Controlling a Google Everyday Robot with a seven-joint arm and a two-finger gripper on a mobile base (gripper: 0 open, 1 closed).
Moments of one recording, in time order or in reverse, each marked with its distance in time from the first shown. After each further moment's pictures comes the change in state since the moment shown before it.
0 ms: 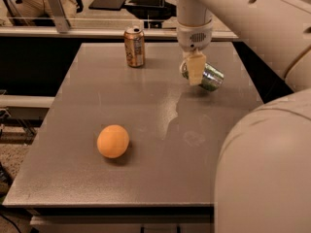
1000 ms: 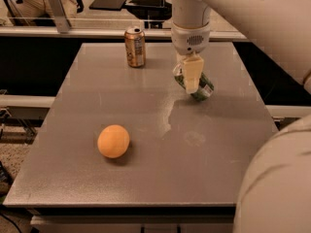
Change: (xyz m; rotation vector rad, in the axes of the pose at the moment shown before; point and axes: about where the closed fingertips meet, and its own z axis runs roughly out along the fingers) arm -0.022 0.027 -0.012 0.008 -0.042 -0.074
